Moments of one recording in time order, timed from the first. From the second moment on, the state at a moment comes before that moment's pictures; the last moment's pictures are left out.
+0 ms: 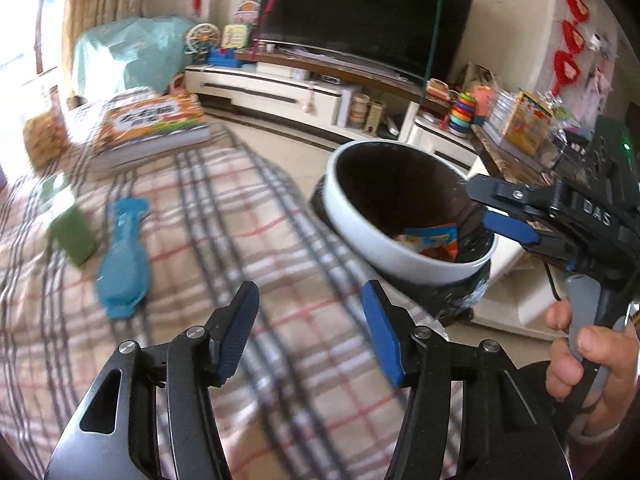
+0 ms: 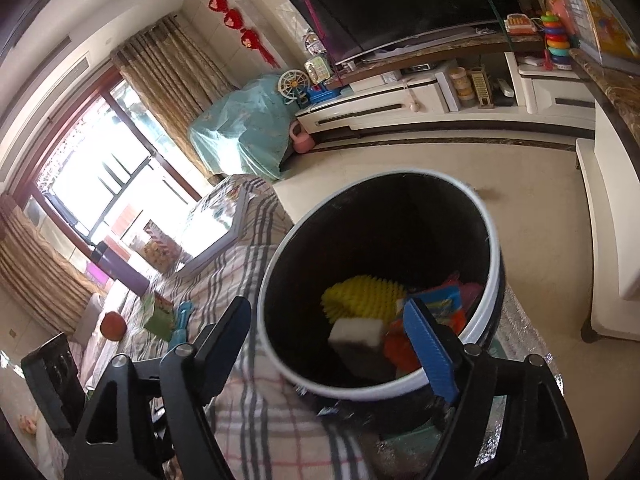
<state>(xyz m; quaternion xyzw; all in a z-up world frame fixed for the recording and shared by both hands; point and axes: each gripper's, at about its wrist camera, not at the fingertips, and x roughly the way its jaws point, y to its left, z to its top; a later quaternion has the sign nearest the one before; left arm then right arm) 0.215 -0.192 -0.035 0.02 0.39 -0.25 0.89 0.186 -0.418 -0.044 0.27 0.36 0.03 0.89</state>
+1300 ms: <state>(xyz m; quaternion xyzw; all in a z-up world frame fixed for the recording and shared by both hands) 0.294 -0.060 -0.051 -0.04 0.39 -0.06 0.92 0.172 -0.284 -0.051 0.17 0.37 0.12 0.90</state>
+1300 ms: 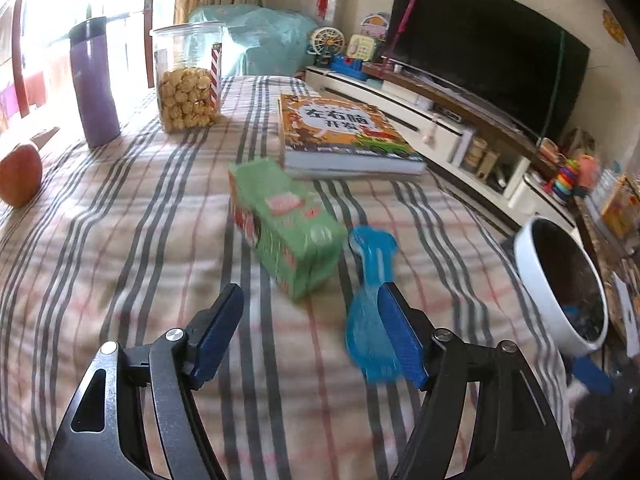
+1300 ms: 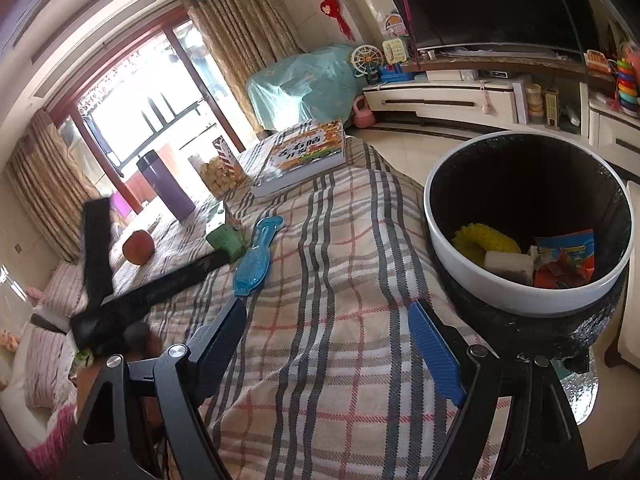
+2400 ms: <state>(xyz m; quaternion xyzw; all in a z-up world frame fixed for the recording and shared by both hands) 0.206 0.028 -0.061 -0.04 0.40 -0.11 0.91 0.256 -0.166 -0.082 0.09 0.43 0.15 0.89</state>
